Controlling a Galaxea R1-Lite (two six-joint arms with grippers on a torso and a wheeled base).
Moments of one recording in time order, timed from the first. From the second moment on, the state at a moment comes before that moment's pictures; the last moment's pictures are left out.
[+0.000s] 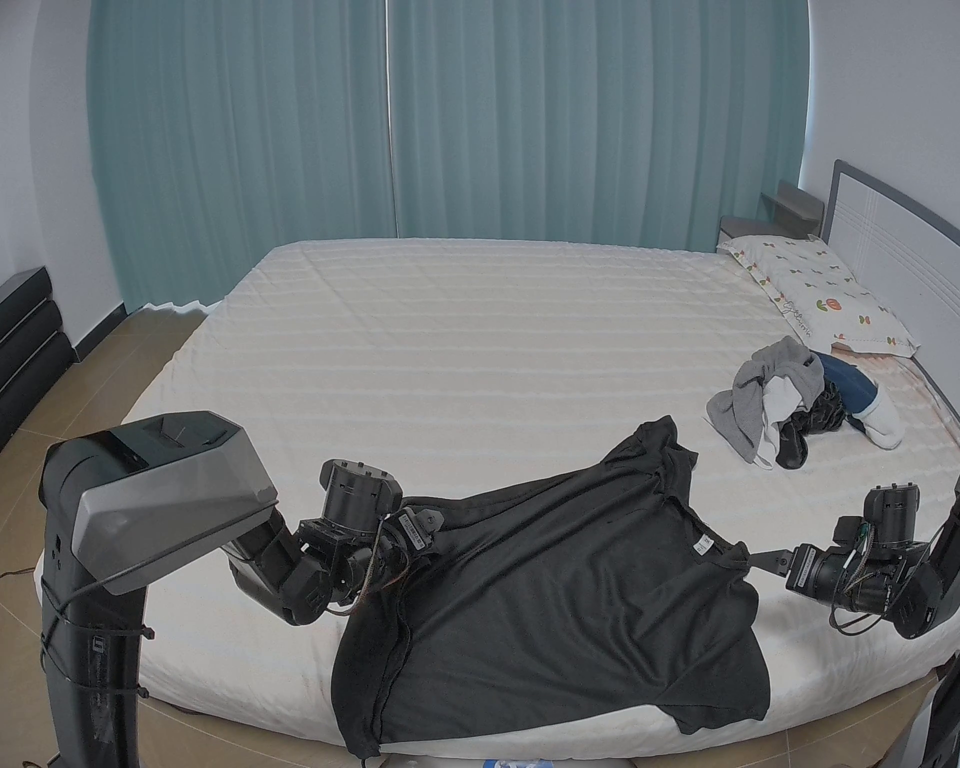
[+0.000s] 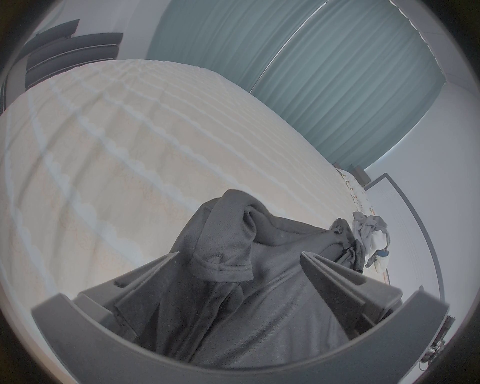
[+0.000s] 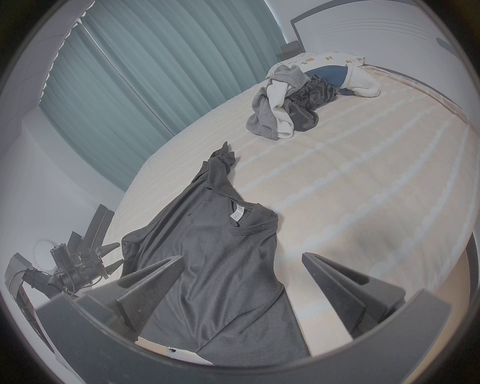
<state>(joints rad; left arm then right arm) -0.46 2.35 -0.95 -0.76 0.14 -0.84 -0.05 1.94 -0.21 -1.06 0.22 0.43</state>
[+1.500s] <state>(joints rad) -0.28 2.52 -1.27 -0.89 0.22 -0.84 -0.02 1.97 -0.20 -1.06 0.22 0.42</state>
